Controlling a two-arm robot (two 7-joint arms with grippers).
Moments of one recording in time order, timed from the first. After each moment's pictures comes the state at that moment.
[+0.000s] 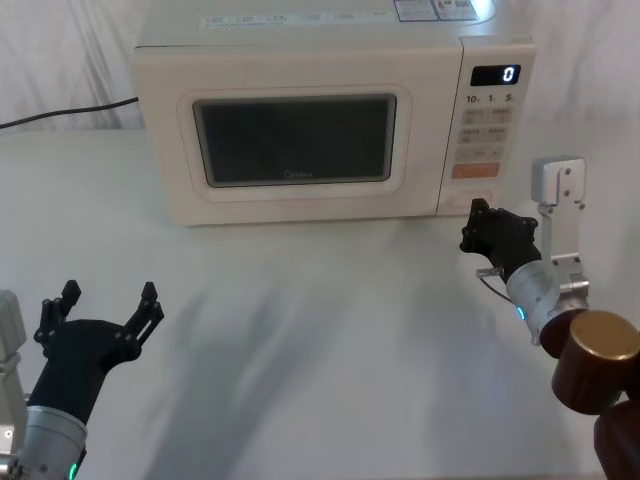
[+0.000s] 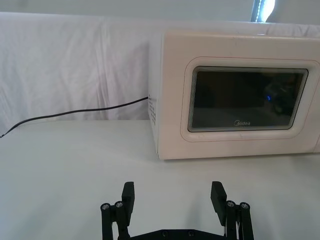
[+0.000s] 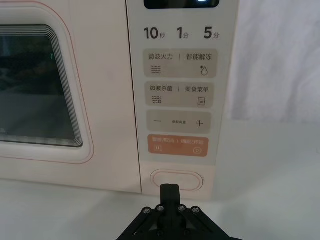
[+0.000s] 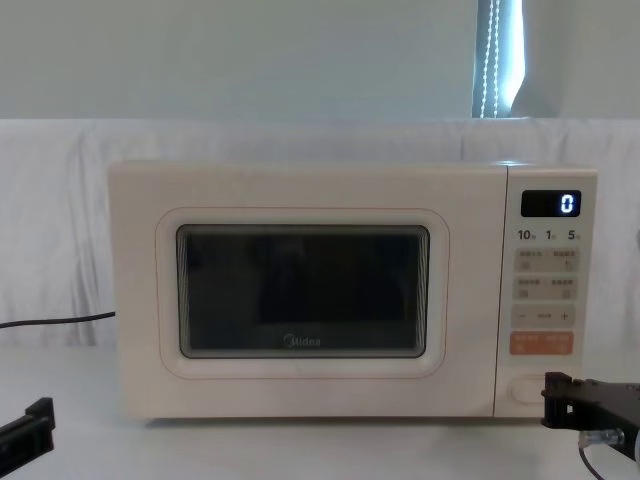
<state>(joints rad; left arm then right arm) 0.27 0.24 0.04 -1.85 -0.25 -0.02 -0.02 0.35 0.03 -0.12 -1.14 0.07 -0.04 0.10</state>
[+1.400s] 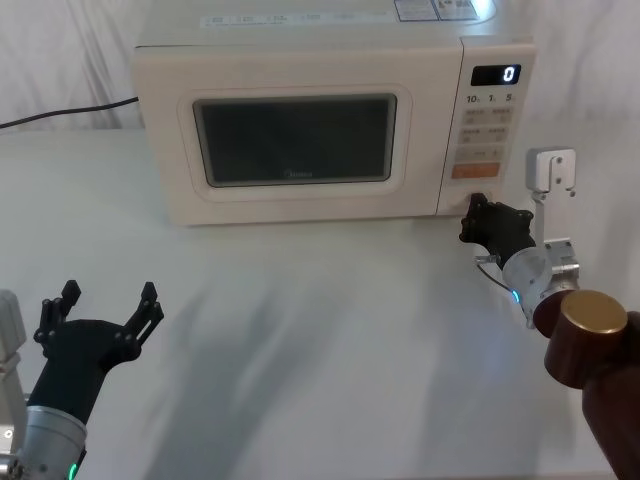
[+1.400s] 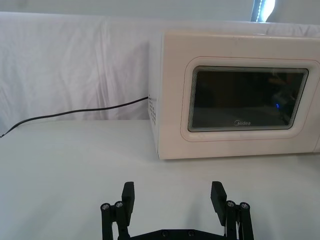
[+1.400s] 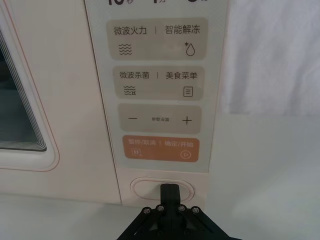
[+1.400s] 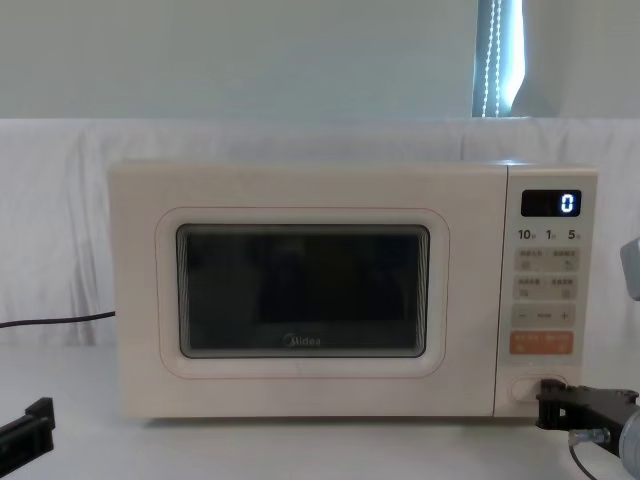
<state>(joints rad) 0.27 0.24 0.04 -1.85 -0.25 -0.02 -0.02 0.51 0.02 -0.10 -0.86 0.08 -0.12 0.12</state>
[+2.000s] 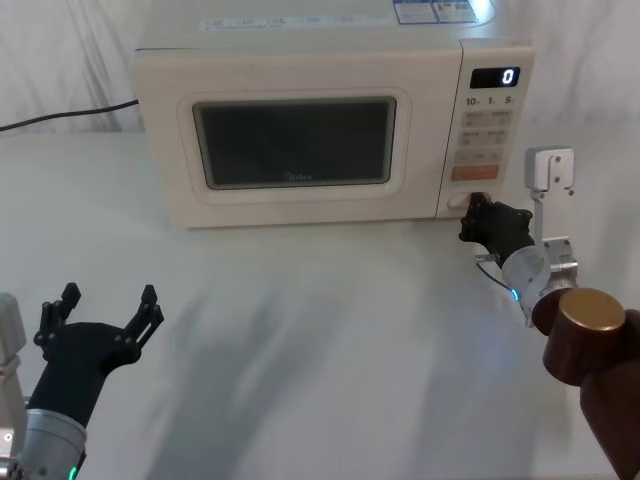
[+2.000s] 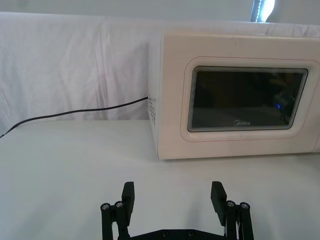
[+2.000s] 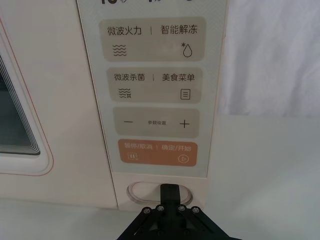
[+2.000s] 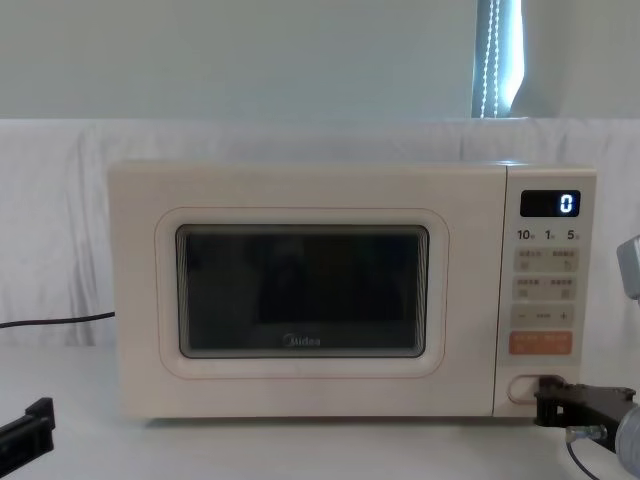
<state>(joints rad) 0.27 0.24 0.04 -1.85 -0.25 -0.02 -0.02 0.55 0.01 -0.09 -0.81 0.07 -0.14 0.12</state>
